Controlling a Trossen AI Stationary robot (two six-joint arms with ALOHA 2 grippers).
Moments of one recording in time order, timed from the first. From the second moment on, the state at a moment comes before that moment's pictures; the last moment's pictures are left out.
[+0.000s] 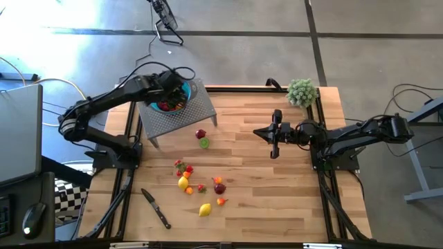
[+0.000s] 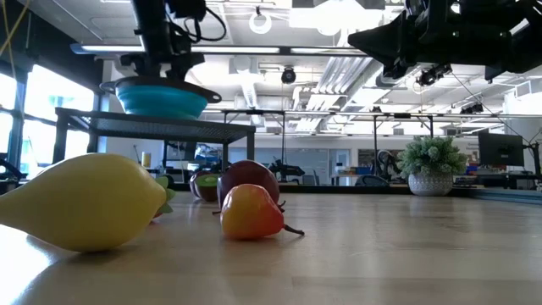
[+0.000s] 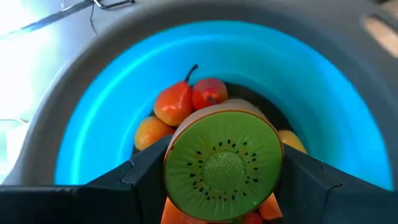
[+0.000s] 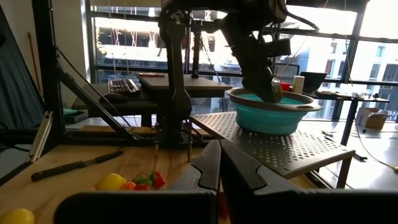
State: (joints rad) left arm 0.55 1.30 1.28 -1.03 -0.49 -0.53; right arm -0.08 1.07 0.27 0.93 0.00 -0.06
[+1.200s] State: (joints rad) left arm 0.55 1.35 1.33 -1.07 -0.52 -0.45; right arm -0.08 1.07 0.27 0.93 0.00 -0.07
